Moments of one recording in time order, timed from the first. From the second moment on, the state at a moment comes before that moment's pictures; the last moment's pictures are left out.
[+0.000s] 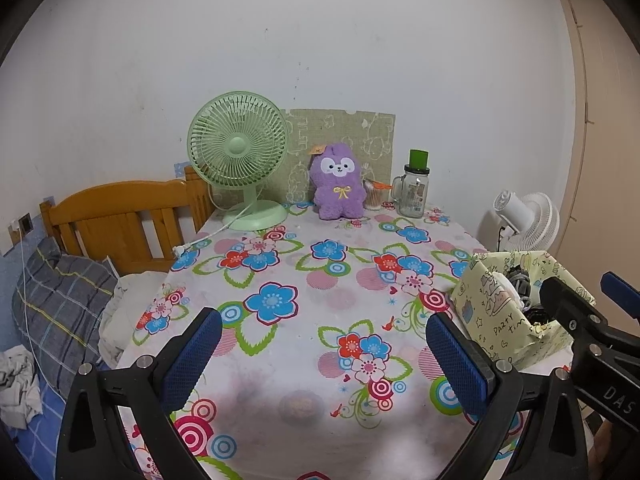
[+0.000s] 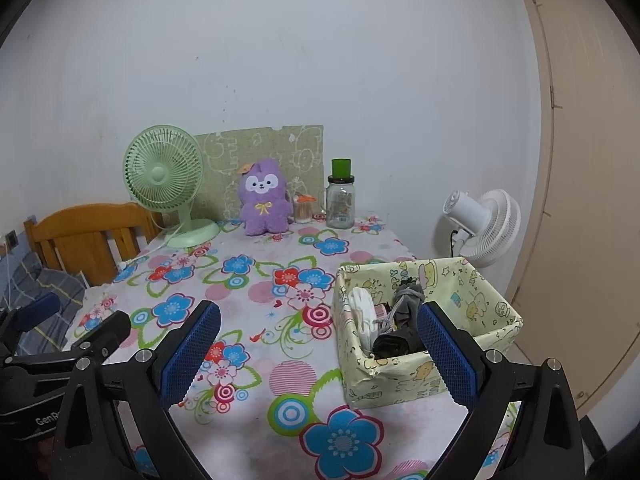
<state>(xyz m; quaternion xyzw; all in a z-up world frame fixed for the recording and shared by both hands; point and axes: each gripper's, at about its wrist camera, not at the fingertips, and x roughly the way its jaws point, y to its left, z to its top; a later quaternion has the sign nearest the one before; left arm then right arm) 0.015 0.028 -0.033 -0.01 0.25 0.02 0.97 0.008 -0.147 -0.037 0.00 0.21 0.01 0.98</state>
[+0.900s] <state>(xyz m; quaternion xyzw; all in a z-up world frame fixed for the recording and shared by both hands) 0.016 0.025 -0.034 -0.01 0.25 0.01 0.97 0.005 -0.148 -0.036 0.01 0.21 0.01 0.98</state>
